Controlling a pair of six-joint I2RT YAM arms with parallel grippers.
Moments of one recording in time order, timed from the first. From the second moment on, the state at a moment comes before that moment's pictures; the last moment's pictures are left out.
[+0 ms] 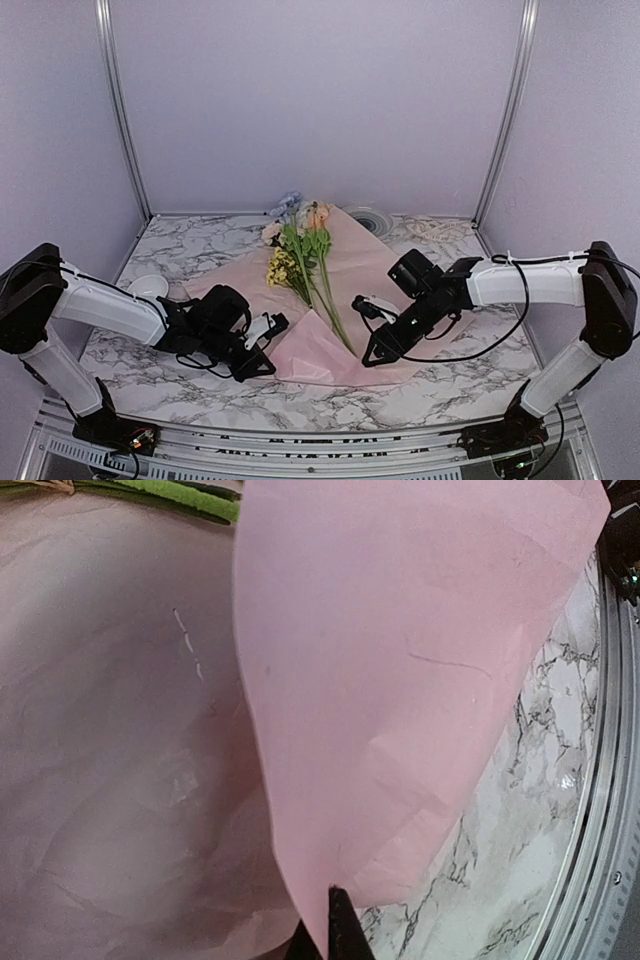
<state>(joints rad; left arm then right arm) -0.91 1.59 0.66 -0.02 0.33 -0.10 0.74 1.55 0.91 -0.61 -0.50 0.08</state>
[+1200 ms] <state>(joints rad) -0.88 1.41 0.57 0.02 0.26 -0.25 0.77 1.72 0.93 -0.19 -0.62 0.10</state>
